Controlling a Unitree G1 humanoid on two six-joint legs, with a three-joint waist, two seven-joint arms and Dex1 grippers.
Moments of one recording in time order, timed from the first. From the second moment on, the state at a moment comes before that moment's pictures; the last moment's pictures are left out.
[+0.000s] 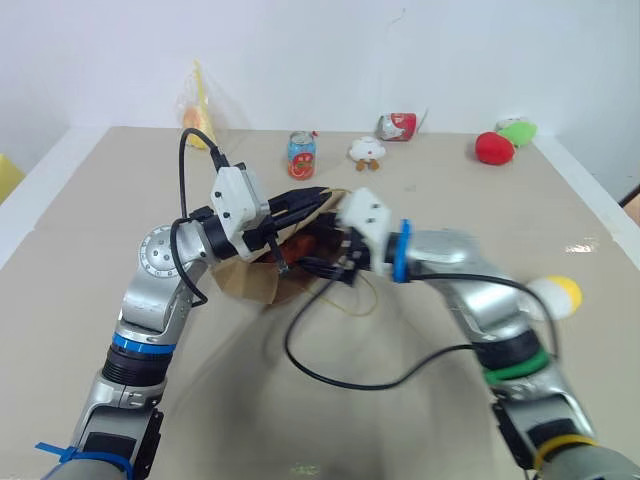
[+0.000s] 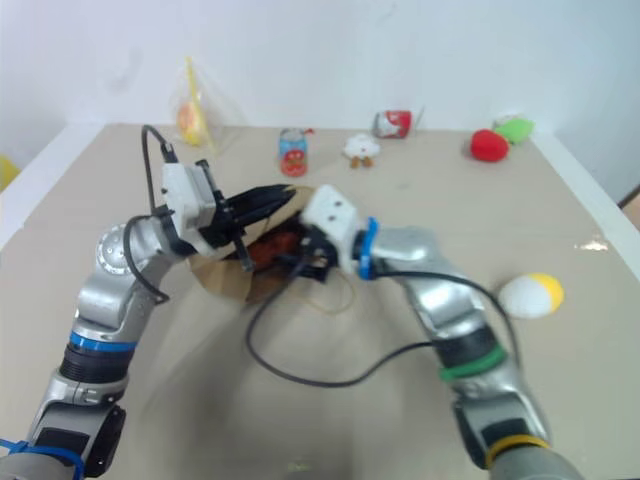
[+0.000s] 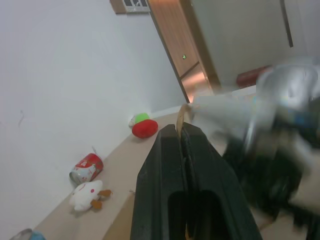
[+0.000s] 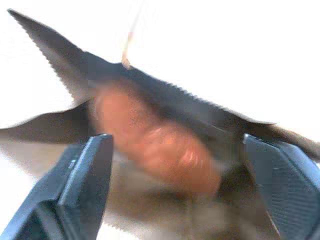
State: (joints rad) left arm -0.59 0.39 -0.06 -0.16 -0.35 0.05 -0.87; right arm -0.66 -0.57 0.17 -0.31 0.31 0.69 0.86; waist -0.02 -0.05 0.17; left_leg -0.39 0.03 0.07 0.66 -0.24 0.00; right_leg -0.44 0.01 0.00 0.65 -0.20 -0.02
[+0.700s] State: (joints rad) left arm -0.60 0.38 -0.08 -0.18 -0.38 0.07 -0.91; right arm -0.25 -0.98 -0.20 -0.21 0.21 0.70 0.74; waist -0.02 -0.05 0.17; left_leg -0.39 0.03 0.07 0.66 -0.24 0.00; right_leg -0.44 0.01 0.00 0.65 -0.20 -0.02
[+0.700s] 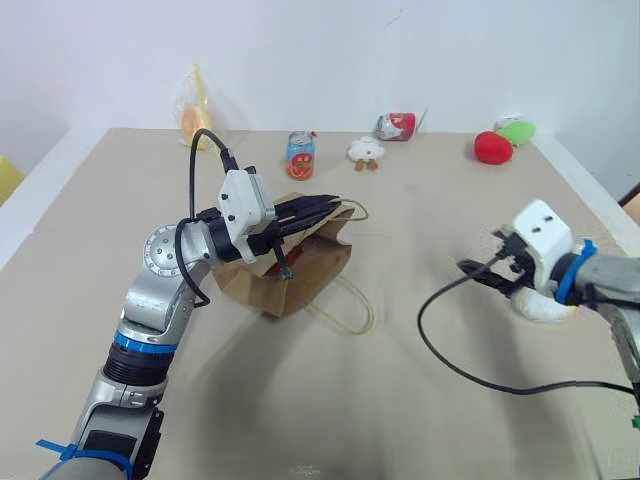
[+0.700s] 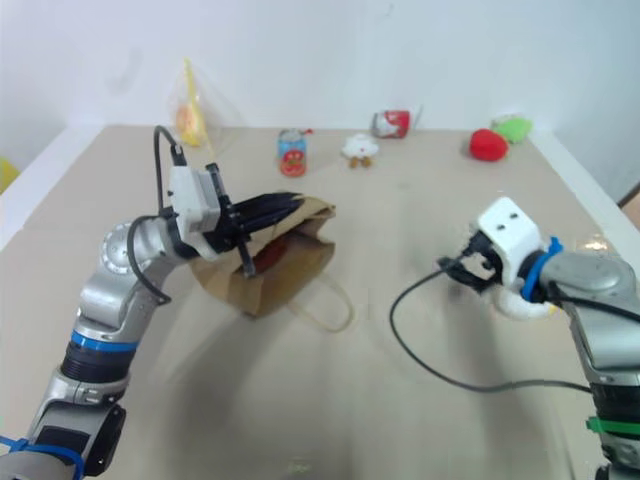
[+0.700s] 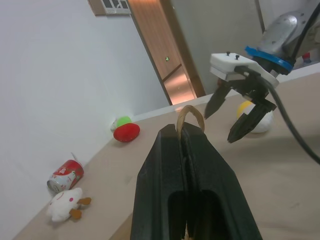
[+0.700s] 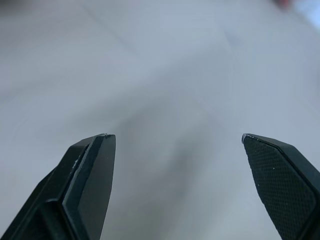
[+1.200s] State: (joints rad) left arm -0.57 0.35 -0.11 -0.22 -0.38 0.09 -0.88; right arm 0.00 -0.93 -0.53 -0.23 0.20 0.91 0.64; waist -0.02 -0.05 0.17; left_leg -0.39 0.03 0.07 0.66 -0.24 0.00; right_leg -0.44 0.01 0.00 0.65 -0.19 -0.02
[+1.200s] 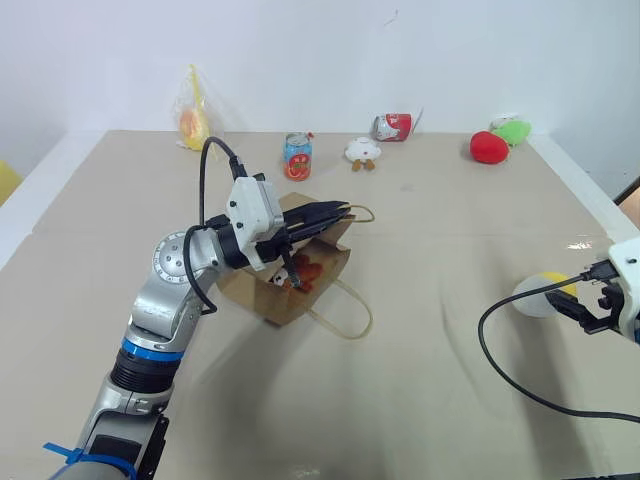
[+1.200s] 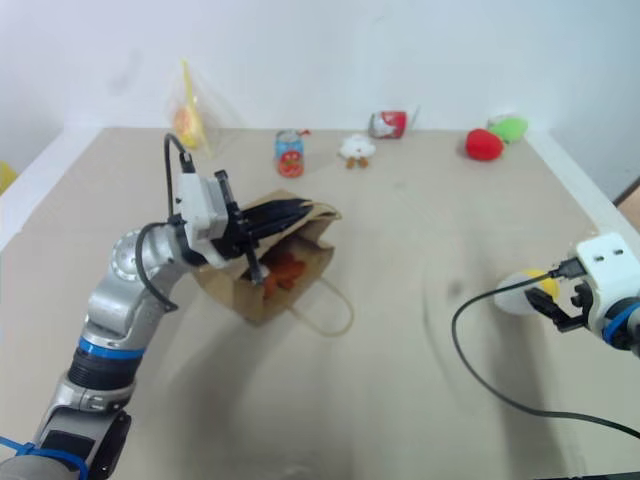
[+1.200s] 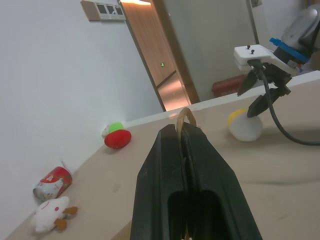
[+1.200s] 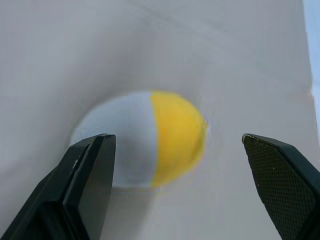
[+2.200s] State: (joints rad) left arm -0.58 0.34 -0.12 -0.21 -0.38 0.09 -0.88; right arm -0.16 -0.77 -0.40 -0.11 0.22 0.88 0.45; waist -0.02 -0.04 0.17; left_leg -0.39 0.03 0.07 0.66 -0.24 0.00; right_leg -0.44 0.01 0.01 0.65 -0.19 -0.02
